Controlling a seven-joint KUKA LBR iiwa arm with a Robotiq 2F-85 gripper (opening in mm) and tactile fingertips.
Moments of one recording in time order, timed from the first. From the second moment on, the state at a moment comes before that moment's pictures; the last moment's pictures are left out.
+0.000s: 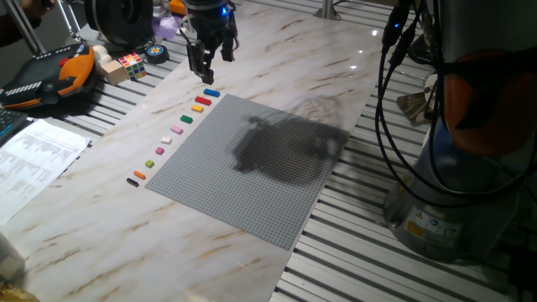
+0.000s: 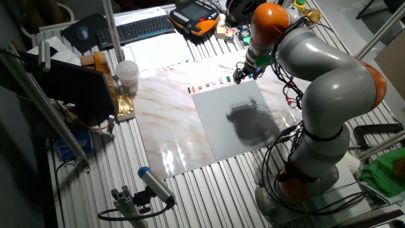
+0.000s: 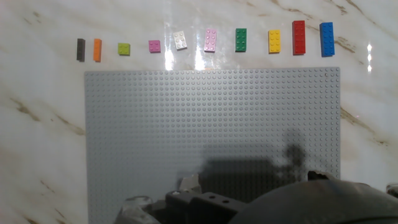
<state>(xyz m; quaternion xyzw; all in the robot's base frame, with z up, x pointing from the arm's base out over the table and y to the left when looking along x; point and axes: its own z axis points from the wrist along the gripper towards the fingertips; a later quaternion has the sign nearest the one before) 0.515 0.001 0.236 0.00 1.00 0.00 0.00</state>
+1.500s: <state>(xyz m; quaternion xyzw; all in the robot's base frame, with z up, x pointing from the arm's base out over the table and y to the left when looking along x) 0.523 -0.012 0.220 -0.03 1.00 0.00 0.01</state>
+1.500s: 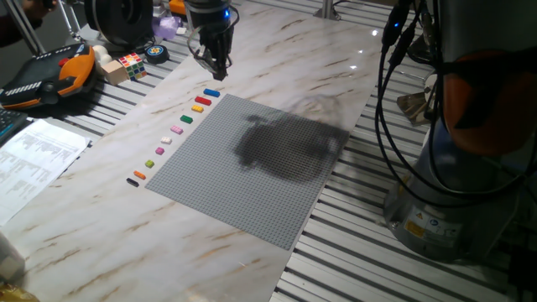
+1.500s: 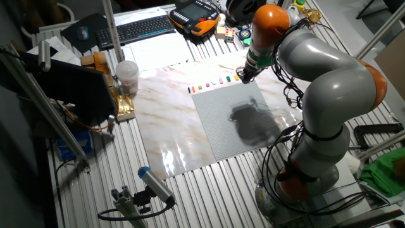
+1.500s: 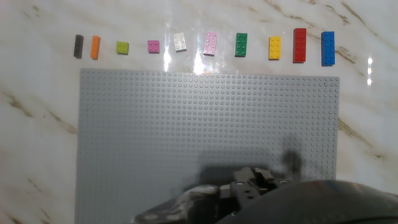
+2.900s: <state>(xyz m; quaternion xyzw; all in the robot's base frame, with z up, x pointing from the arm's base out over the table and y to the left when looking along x) 0.548 -0.048 0.182 -0.03 1.00 -0.01 0.03</state>
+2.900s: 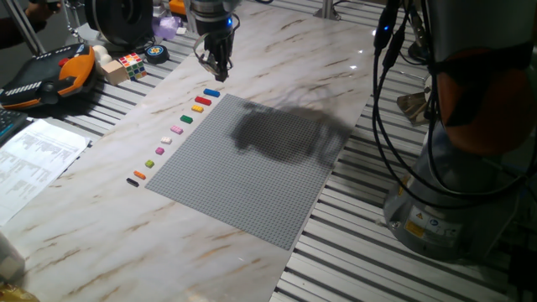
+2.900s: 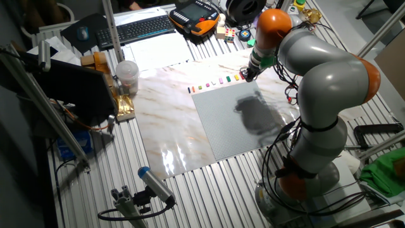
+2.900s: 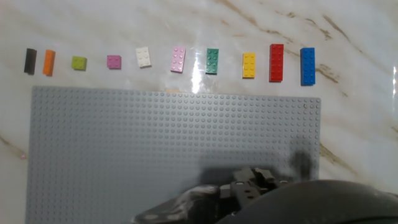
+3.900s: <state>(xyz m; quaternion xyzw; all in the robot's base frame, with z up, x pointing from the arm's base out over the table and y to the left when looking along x) 0.563 -0.074 0.164 -0.02 1.00 -0.01 0.03</state>
